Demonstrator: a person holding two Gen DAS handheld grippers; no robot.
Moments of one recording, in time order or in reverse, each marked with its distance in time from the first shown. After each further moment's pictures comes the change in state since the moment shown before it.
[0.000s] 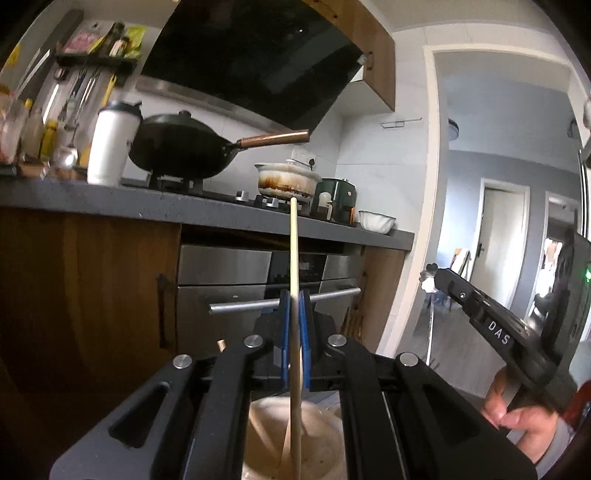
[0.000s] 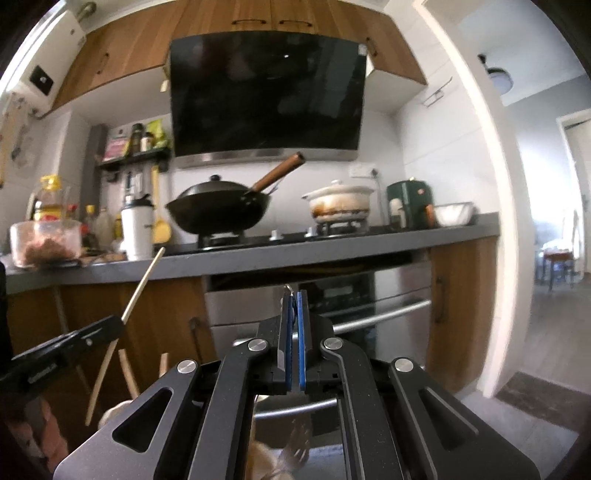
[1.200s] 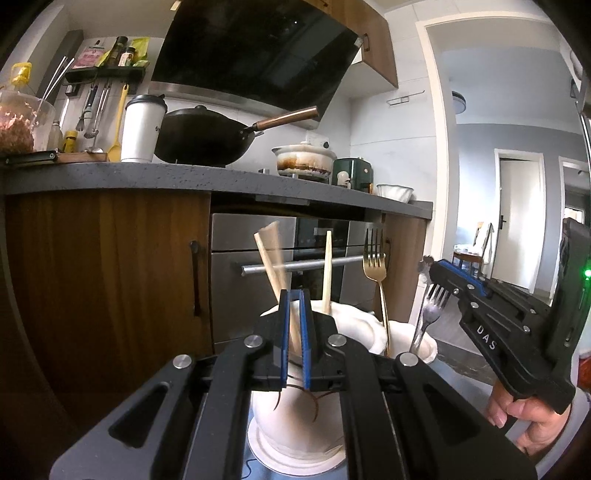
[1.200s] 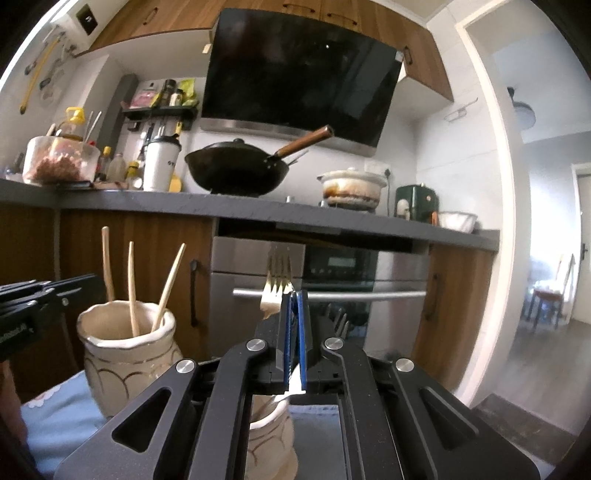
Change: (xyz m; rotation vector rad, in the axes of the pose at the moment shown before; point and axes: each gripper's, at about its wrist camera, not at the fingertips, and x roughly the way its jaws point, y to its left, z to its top) left arm -0.044 -0.002 -0.067 0.107 0.034 0.107; right arm -0.022 0.025 -0.074 -0.164 0.060 0.028
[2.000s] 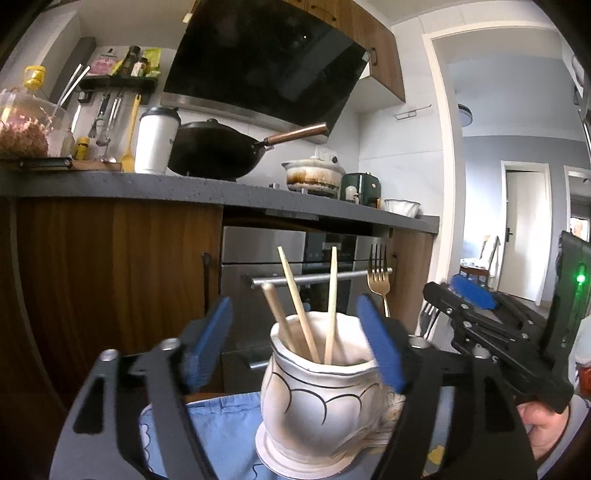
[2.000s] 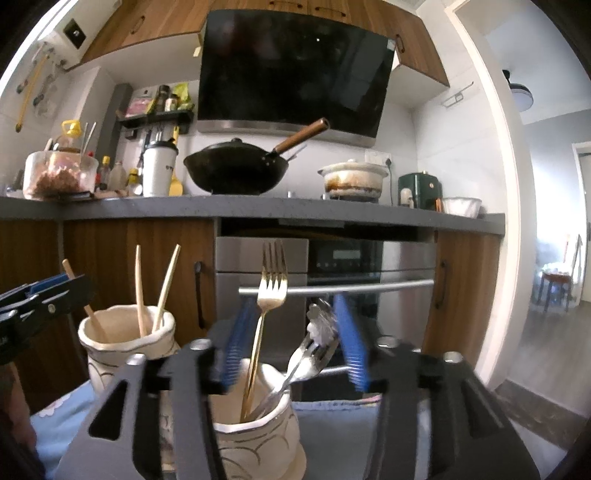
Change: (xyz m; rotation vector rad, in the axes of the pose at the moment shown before) left arm -0.013 0.003 0.002 -0.015 -0.070 0.044; right arm -0.001 -0.008 0.001 0.059 -0.020 0.014
